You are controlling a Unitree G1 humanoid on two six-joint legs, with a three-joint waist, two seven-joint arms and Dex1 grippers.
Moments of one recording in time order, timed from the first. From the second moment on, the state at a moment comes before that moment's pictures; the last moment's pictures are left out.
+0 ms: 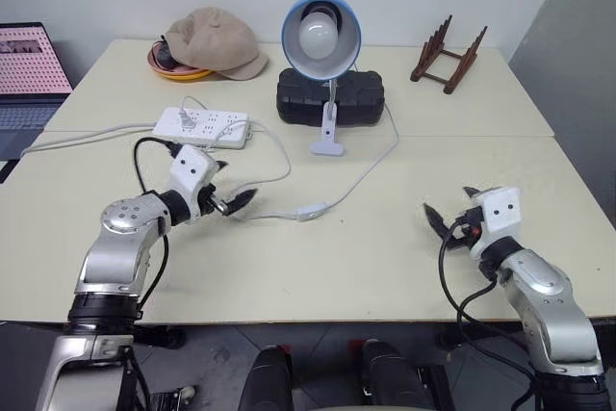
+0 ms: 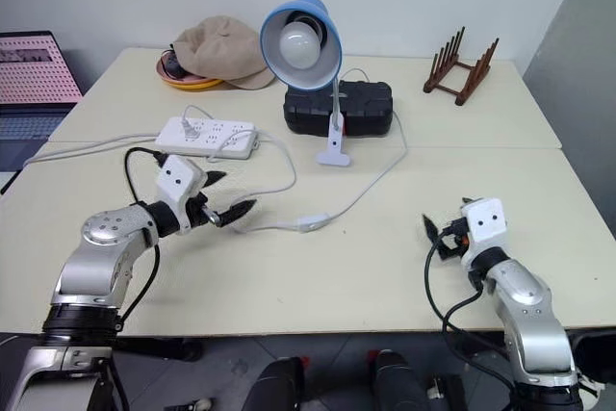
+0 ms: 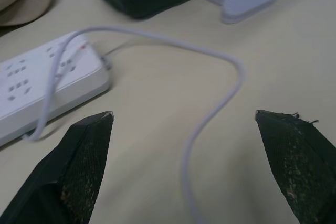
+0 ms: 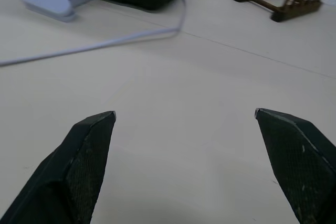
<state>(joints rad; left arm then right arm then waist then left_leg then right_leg) -0.40 0.69 0.05 0.12 -0.22 0.31 -0.85 -0.01 -0.41 -0.11 -0.40 0.21 0.43 0.43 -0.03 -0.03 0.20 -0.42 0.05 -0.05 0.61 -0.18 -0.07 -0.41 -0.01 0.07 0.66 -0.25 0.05</state>
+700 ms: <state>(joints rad) -0.70 0.63 -0.31 0.39 -0.06 0.08 -1.25 0.13 -0.54 0.00 -0.71 0.48 0.62 0.58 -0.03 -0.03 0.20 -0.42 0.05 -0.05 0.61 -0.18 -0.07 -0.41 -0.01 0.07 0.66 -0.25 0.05</state>
